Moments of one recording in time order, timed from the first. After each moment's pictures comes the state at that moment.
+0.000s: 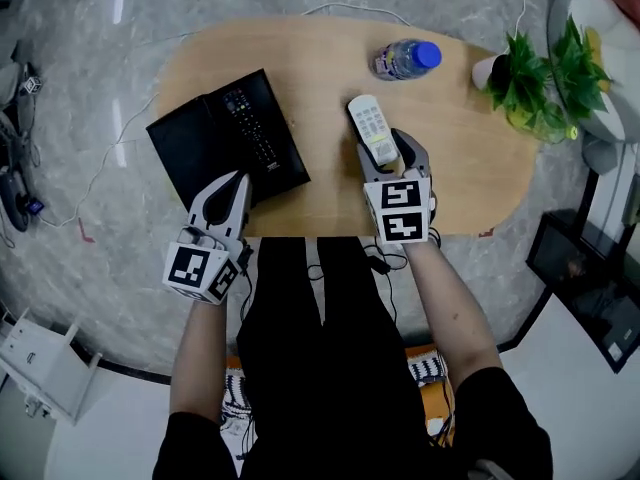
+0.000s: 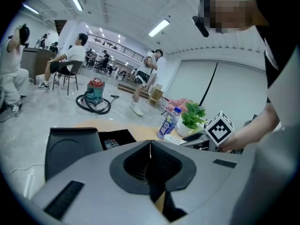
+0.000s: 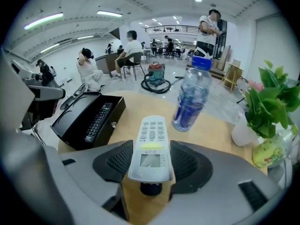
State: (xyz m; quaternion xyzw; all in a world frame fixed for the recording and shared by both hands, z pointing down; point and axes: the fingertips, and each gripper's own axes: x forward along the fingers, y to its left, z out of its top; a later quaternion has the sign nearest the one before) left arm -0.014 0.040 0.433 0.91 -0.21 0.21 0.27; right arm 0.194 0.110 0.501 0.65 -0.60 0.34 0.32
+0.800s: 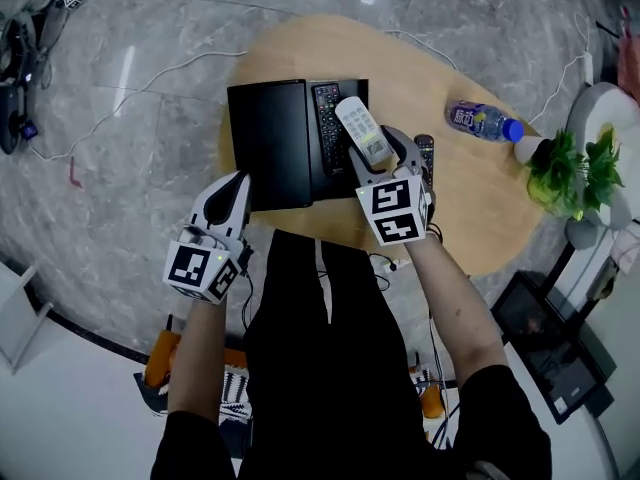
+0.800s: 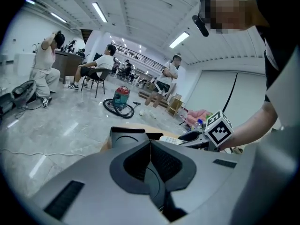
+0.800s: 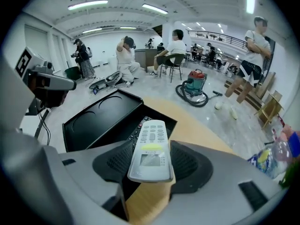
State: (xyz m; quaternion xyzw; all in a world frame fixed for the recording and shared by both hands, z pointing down) left arm -0.152 -0.007 0.432 0.88 -0.33 0.17 0.30; right arm 0.047 -0.003 0.499 0.50 -0.73 0.25 0.40
